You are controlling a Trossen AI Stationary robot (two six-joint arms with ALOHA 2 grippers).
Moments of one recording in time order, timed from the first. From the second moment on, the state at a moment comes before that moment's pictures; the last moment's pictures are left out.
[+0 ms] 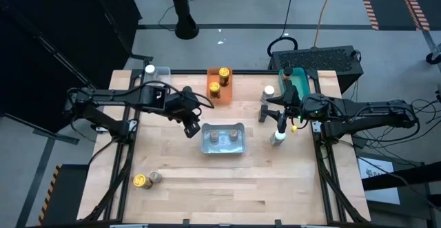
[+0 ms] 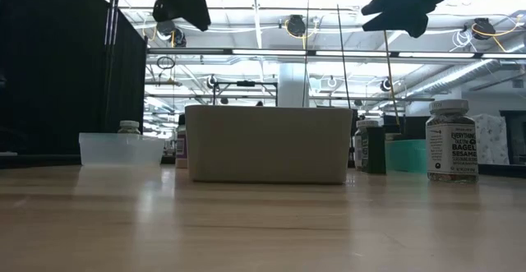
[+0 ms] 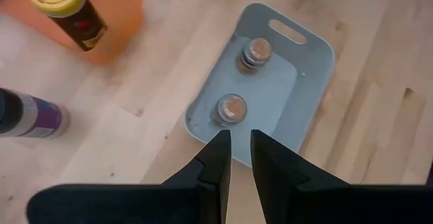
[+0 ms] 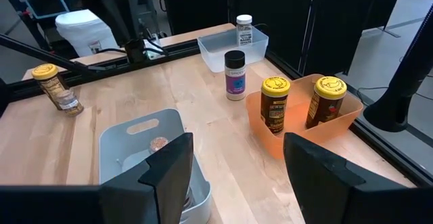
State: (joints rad) left arm 0.01 1.39 1.36 -0.94 -0.08 -0.51; right arm 0.00 0.79 0.71 -0.27 0.31 0.24
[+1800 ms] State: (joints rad) left arm -0.13 1.39 1.36 -0.78 -0.21 -0.27; right arm 0.02 1.30 1.05 -1.24 0.00 0.84
